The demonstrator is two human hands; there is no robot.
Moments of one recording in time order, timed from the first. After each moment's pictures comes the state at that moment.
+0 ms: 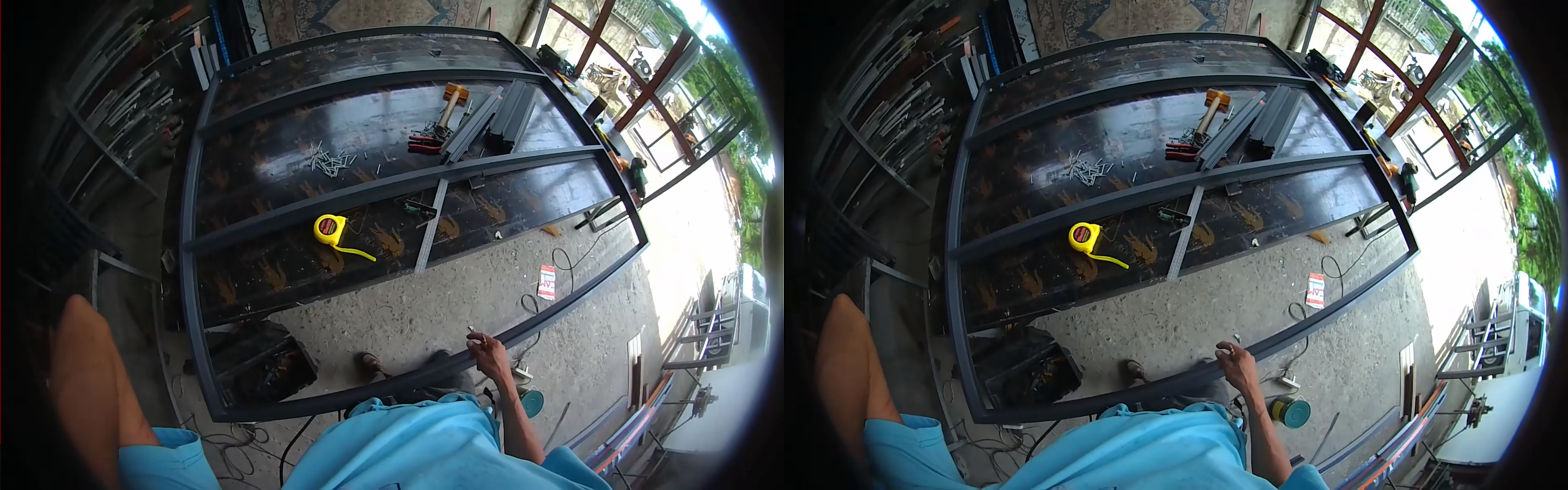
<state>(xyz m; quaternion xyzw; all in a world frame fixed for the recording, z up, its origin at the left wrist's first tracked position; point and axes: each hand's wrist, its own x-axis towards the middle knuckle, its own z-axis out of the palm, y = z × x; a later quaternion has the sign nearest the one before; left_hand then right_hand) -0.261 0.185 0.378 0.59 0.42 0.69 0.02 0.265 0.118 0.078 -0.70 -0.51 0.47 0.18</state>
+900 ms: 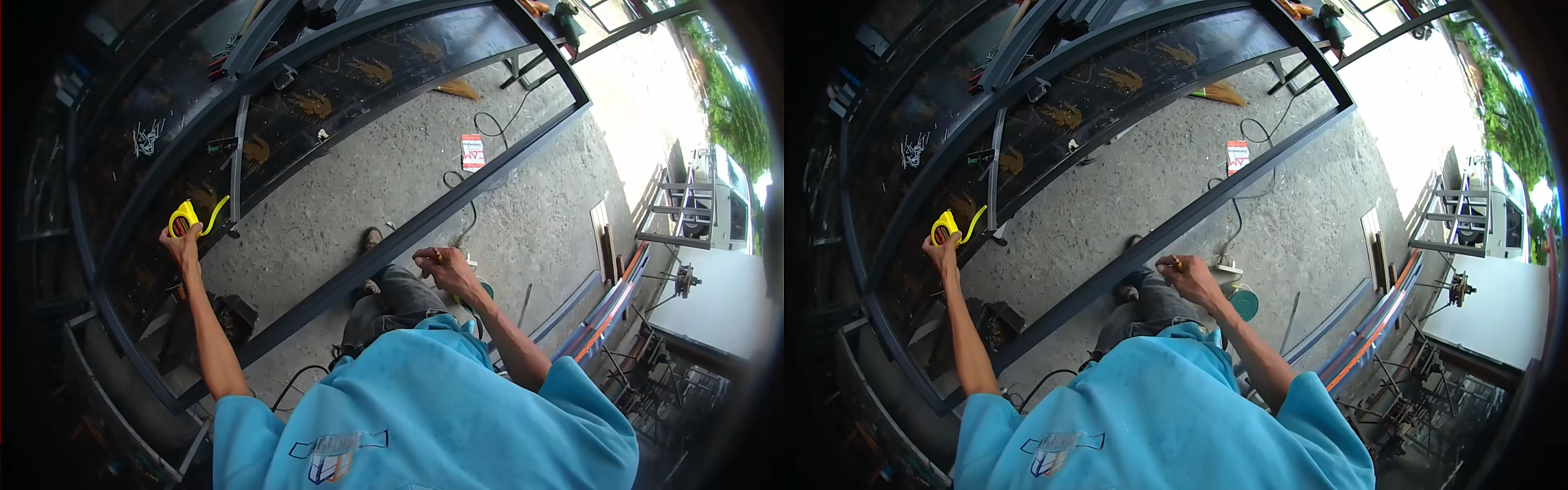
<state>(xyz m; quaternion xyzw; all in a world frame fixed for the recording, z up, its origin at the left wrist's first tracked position) -0.018 0.281 -0.002 0.35 0.81 0.43 0.20 0.500 0.140 0.090 -0.69 -0.43 0.56 0.16</state>
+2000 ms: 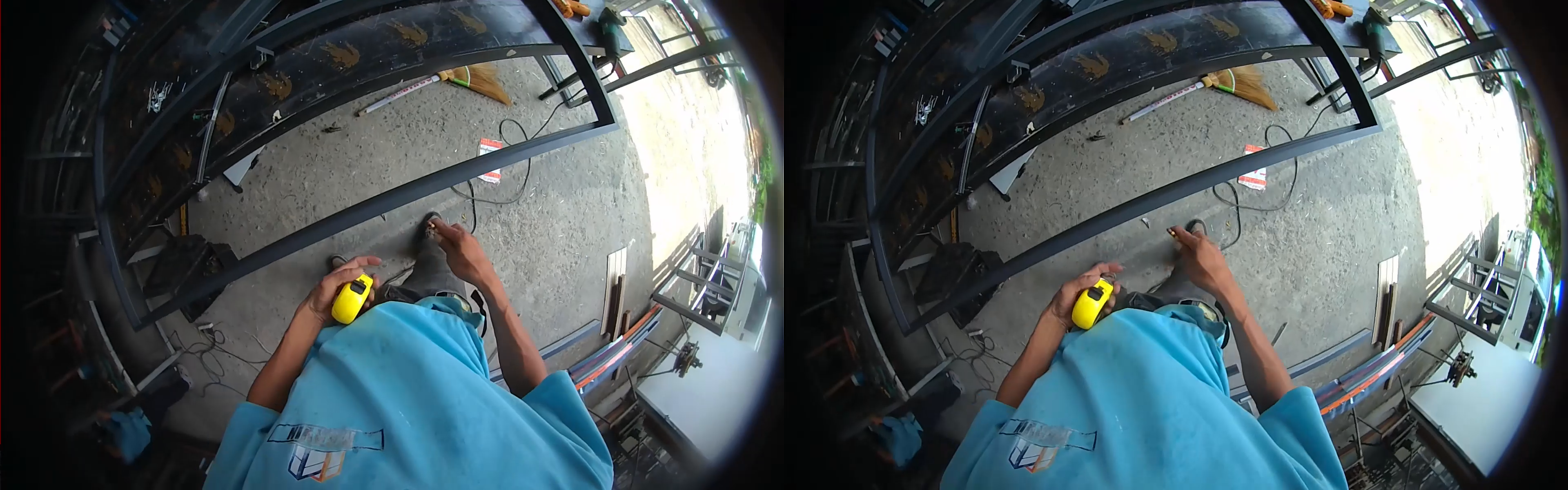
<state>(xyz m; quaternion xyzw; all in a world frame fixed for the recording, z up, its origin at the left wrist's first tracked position) 0.441 0.116 0.058 0.04 0.33 0.29 0.90 0.717 0.170 0.043 -0.59 -0.65 0.45 0.13</state>
